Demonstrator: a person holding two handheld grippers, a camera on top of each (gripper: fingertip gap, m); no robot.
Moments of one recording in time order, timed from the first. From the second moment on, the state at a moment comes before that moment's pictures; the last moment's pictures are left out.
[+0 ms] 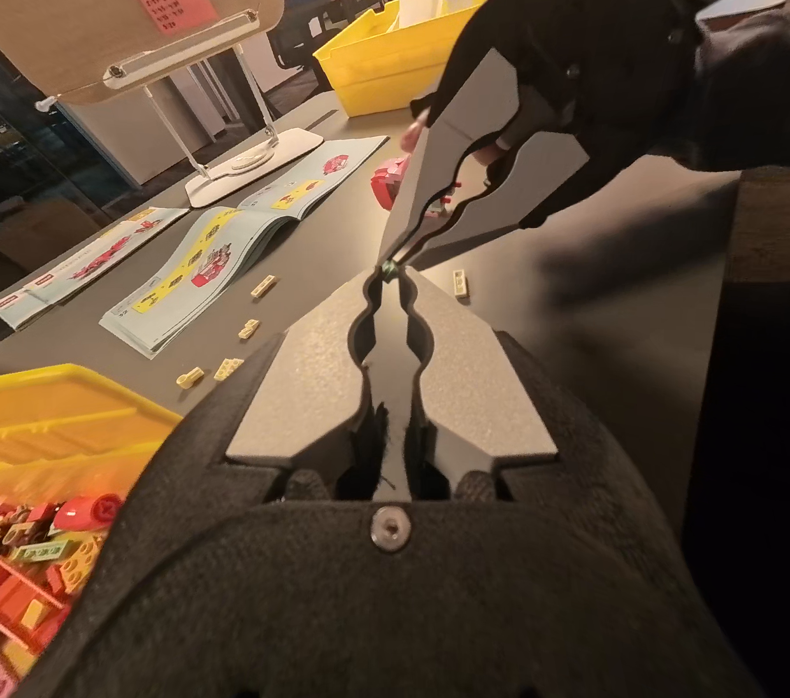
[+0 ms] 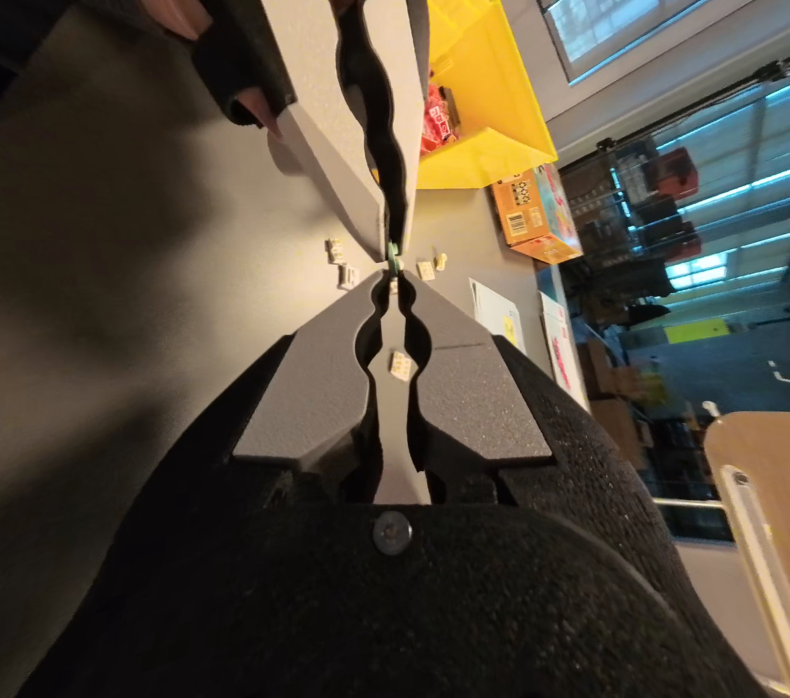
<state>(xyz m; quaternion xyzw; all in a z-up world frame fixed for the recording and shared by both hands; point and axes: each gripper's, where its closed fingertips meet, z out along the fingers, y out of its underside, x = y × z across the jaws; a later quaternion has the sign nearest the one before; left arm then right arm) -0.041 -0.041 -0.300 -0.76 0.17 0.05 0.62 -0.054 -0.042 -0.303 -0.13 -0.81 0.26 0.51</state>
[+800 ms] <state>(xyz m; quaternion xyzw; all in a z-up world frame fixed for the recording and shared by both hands) -0.059 -0.038 -0.301 -0.78 0.07 0.02 0.62 -0.048 -0.012 -0.346 -0.44 -0.78 0.34 0.30</state>
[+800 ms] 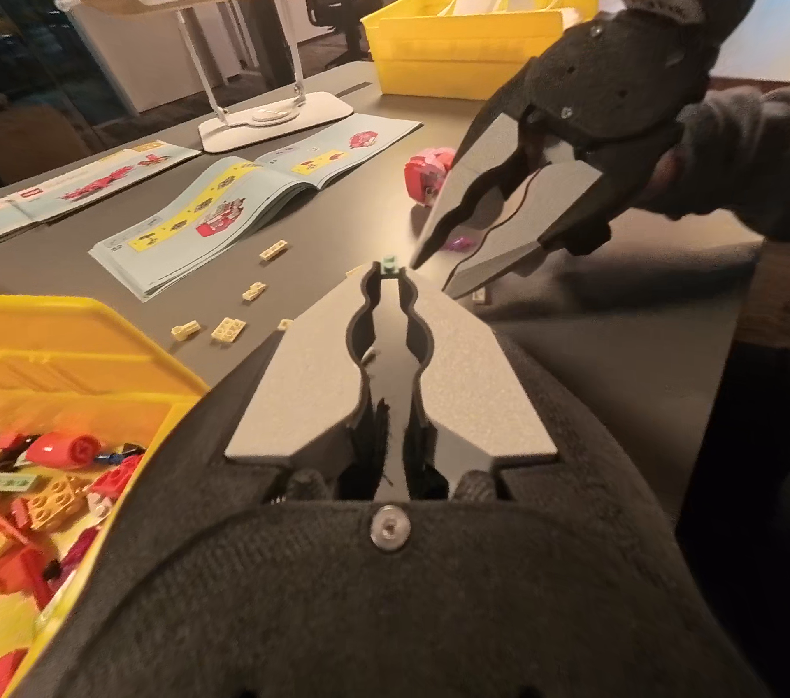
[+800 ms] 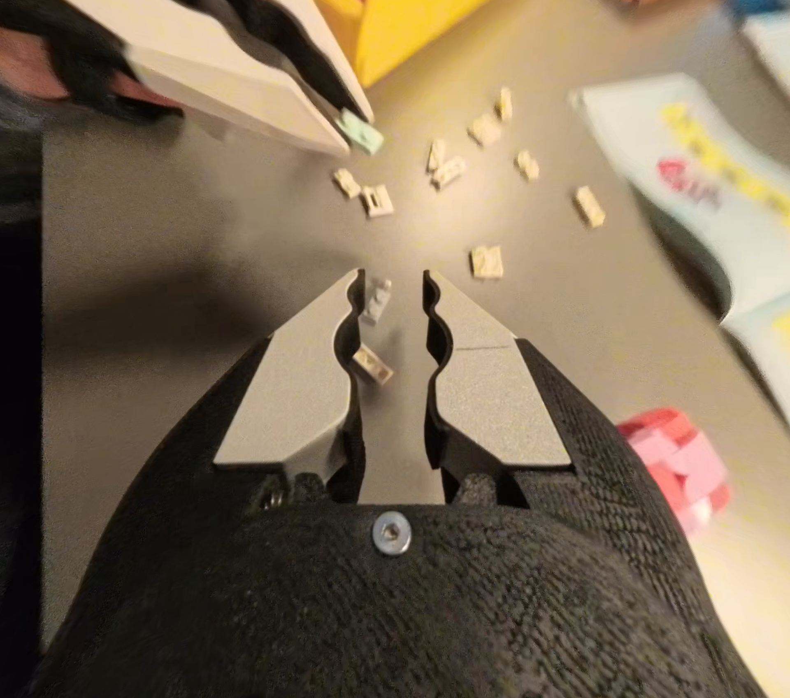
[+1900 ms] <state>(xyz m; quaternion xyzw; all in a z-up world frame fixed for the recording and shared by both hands) -0.067 -0.048 -0.301 -0.78 0.08 0.07 0.61 -0.040 -0.027 -0.354 -0.41 -0.83 0.30 0.22</state>
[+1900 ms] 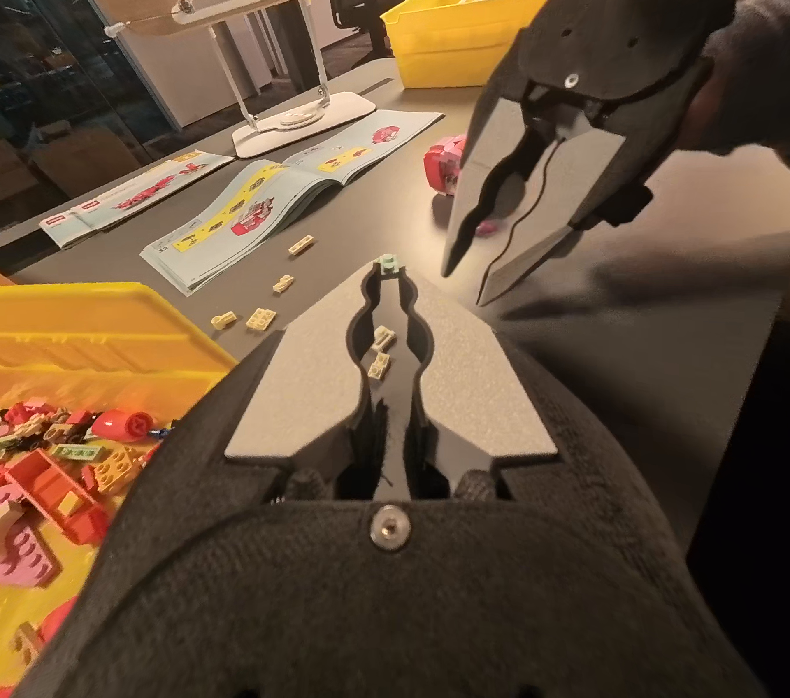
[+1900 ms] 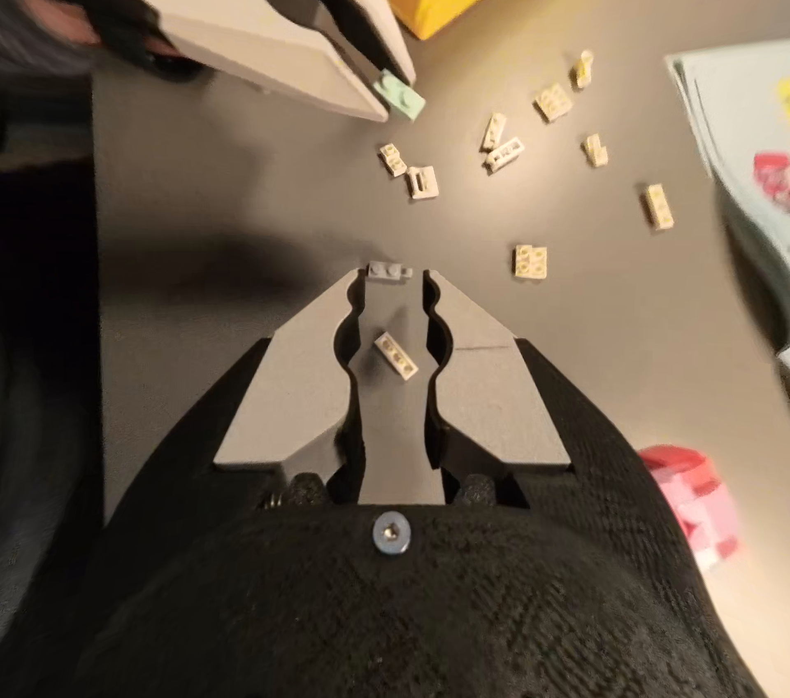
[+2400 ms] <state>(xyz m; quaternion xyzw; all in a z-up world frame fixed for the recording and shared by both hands) -0.059 -0.048 -0.305 -0.78 0.11 0.06 0.61 -0.029 -0.042 -0.370 -0.28 -0.91 0.28 0.10</state>
